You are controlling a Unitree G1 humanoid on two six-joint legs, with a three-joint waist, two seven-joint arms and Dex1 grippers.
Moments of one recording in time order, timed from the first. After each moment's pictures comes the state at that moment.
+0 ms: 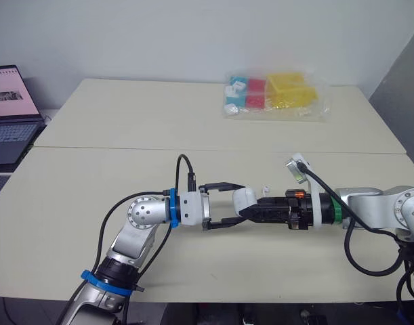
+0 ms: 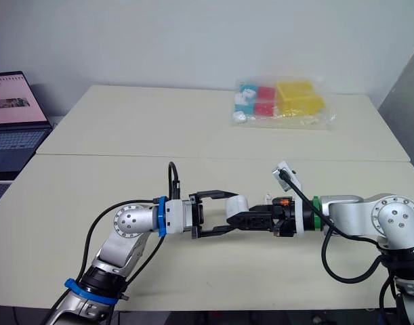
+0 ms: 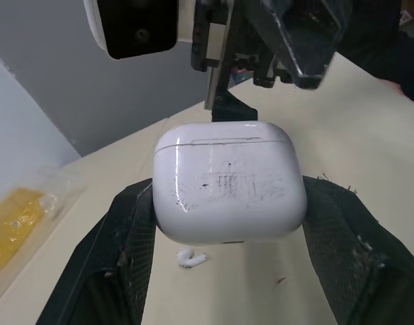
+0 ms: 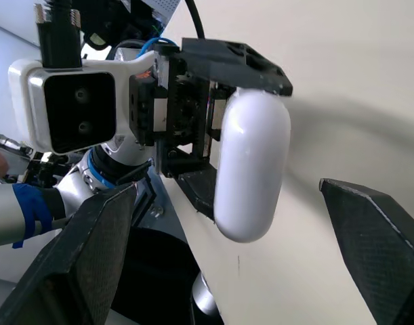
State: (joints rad) left arm -0.35 0.42 -0.25 -0.04 -0.22 -0.34 -1.08; right arm -0.49 -0.84 0.09 -0.31 1.87 1.19 0.02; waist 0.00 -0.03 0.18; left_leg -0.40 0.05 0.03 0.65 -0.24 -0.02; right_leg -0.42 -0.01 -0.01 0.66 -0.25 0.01
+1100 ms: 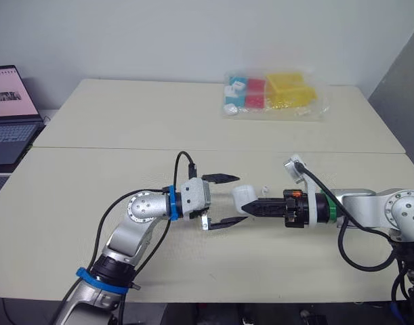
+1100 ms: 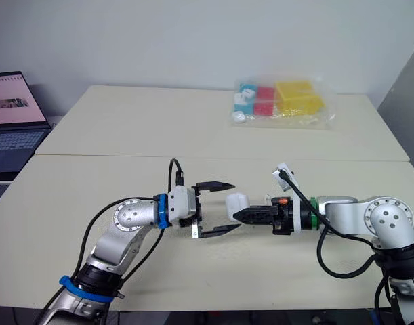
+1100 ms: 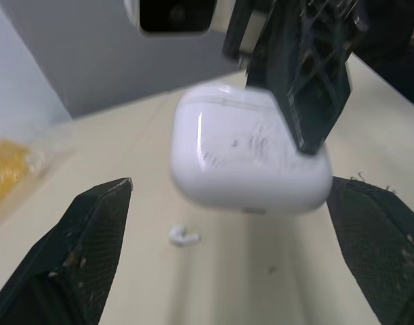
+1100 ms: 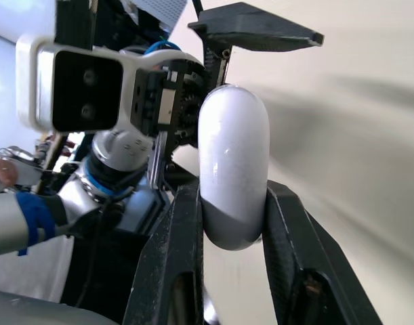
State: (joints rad) left arm -0.37 0.49 -0.25 -0.10 -0.27 0.03 -1.04; right arm -0.48 -0.81 0.10 -0.26 1.76 1.19 0.12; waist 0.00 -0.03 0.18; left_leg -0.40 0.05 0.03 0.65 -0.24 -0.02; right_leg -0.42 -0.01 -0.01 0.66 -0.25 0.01
